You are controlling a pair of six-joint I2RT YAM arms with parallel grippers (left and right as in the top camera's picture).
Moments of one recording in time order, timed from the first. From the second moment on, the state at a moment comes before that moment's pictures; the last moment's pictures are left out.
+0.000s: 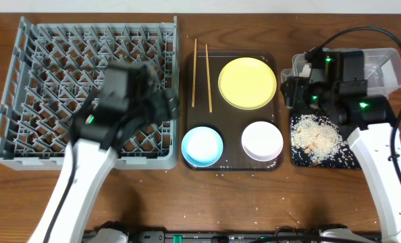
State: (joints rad) left arm -0.28 1.32 1.29 -0.91 0.18 -0.46; right arm 0.12 1.38 1.24 -0.74 -0.23 0.22
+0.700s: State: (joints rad) left arm -0.42 2.00 1.72 -0.79 0.00 -0.39; right arm 0.06 1.38 1.24 -0.96 0.09 0.35
